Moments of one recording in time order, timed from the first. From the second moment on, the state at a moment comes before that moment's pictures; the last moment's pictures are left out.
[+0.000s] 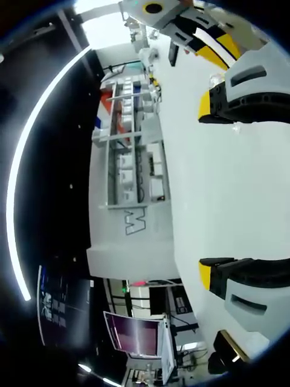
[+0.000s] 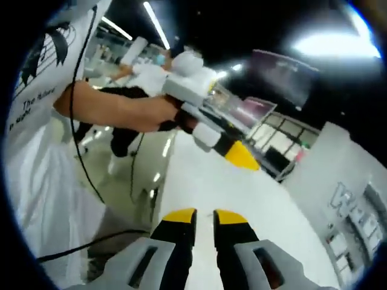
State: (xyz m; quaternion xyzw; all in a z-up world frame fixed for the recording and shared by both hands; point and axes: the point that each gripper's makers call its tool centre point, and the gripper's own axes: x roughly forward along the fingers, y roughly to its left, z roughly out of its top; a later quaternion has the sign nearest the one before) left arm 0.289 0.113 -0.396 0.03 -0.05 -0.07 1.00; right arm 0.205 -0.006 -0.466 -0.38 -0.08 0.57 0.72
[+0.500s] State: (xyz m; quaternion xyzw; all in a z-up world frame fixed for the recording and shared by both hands) left arm 0.282 0.113 -0.382 0.03 -0.06 -0.08 0.99; right arm 0.220 0.002 -0.472 -0.46 -0.09 0.54 0.70
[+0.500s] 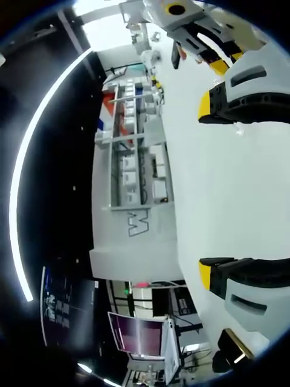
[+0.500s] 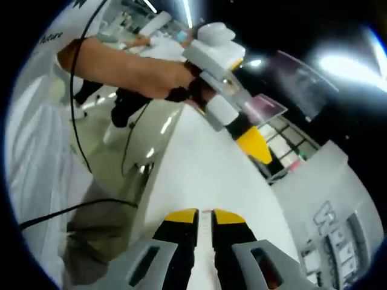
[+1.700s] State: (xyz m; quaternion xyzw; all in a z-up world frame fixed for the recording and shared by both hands) left arm 0.246 -0.015 -0.439 0.61 -0.08 -0.25 0.74; right arm 0.238 -0.040 -0.424 -0.30 -0.08 0.53 0.79
